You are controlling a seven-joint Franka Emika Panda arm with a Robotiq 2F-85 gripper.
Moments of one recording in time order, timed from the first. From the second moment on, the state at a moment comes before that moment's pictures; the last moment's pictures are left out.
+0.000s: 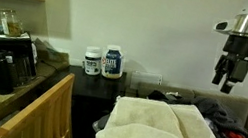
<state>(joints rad) 0.22 -0.57 0.14 -2.59 0.24 2.12 -0.17</state>
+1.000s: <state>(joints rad) -0.08 -0.42 0.06 -2.59 -0.05 2.41 0.10</state>
